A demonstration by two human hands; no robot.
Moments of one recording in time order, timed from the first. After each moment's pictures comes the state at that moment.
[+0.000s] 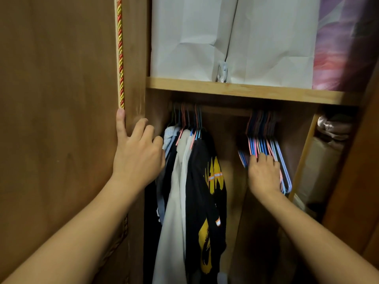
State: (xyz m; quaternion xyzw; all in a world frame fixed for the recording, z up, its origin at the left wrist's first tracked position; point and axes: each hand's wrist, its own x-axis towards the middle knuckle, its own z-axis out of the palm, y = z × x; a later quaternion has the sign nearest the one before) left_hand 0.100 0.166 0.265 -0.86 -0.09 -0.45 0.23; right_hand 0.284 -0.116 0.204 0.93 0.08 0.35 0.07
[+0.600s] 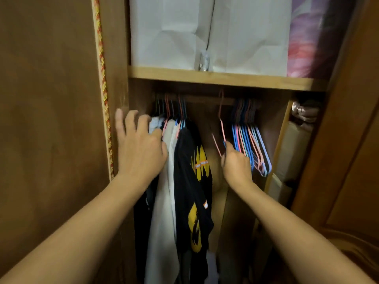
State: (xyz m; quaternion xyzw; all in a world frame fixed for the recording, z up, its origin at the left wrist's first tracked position) left_hand 0.108 0.139 0.253 -0.87 -0.08 -0.48 0.08; right_hand 0.245 -0.088 0.196 0.90 0.15 0.38 -0.17
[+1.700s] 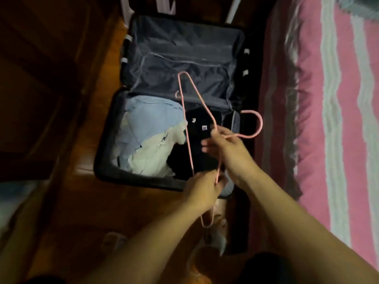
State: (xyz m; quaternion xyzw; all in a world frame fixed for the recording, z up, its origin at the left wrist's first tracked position) left_hand -0.324 -0.355 -0.572 -0.68 0.54 0.49 -0.13; right_hand -0.399 -0.448 -0.524 0.47 -0.58 0.23 -0.62
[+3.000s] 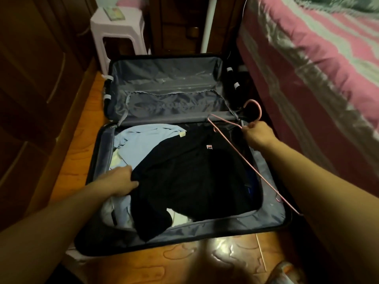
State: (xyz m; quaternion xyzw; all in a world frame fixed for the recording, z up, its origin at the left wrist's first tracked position) left_hand -0.015 -0.433 -0.802 -0.72 0.62 0.28 0.17; right_hand -0.414 -0.531 -0.724 0.54 -0.78 0.17 -0.27
